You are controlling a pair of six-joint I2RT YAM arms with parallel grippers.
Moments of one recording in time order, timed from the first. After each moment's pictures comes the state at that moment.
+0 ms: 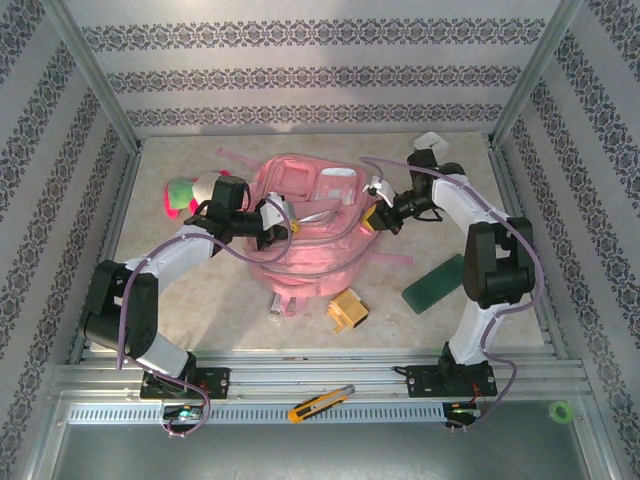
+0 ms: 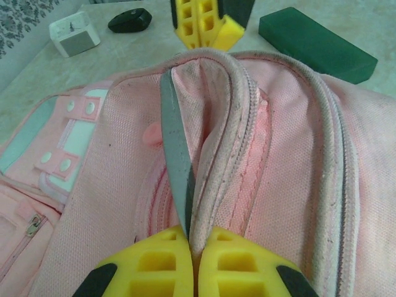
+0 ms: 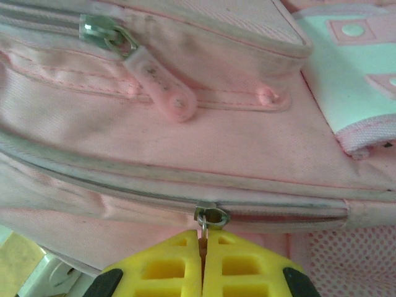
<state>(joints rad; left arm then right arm) -0.30 1.53 0.96 -0.09 0.79 0.71 0.14 1.83 1.39 -0.88 -0.87 -0.87</state>
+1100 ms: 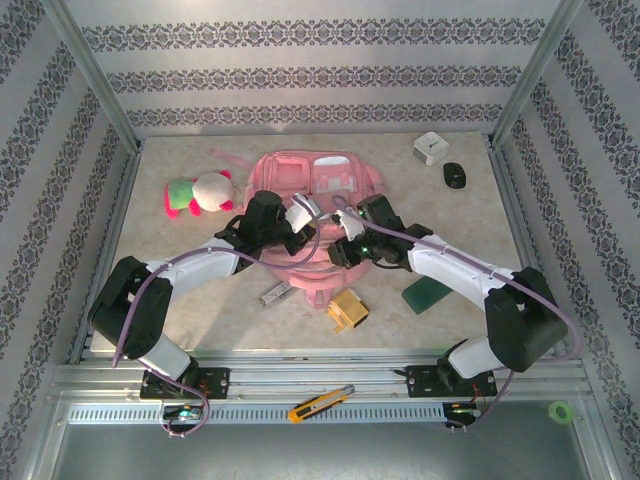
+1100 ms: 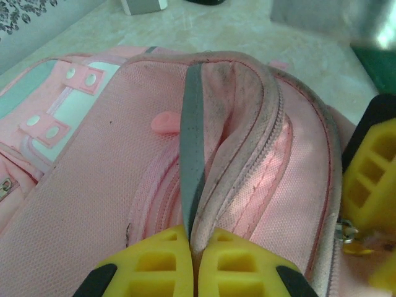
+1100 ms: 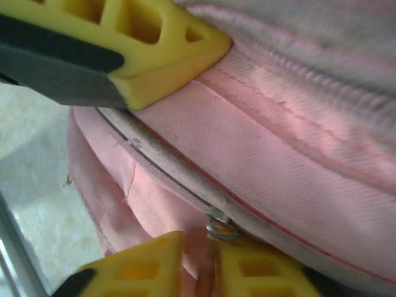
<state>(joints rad) -0.54 1.57 0.91 0.14 0.31 0.27 0.59 1.46 0.91 -0.31 -0.39 0.17</state>
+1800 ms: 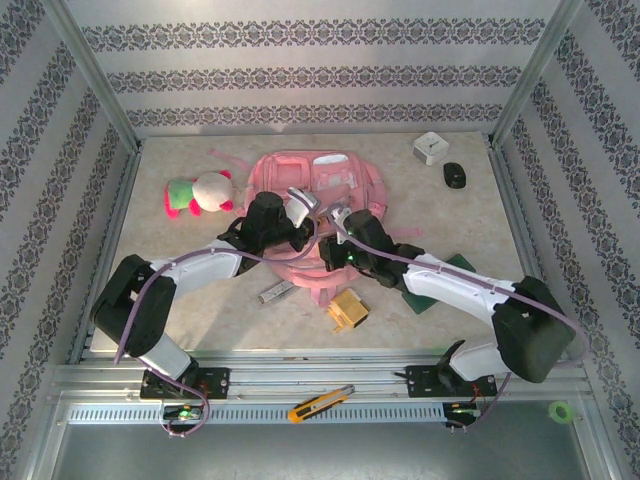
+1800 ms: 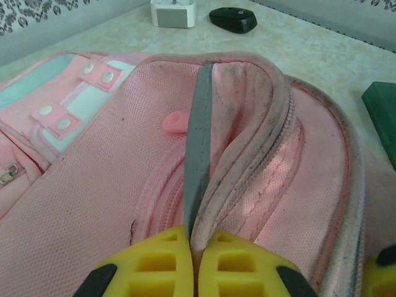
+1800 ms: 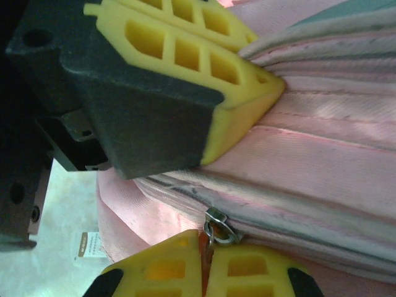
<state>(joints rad) -0.56 1.59 0.89 0.25 0.25 0.07 0.76 1.41 0.82 -0.04 -0.12 0.43</state>
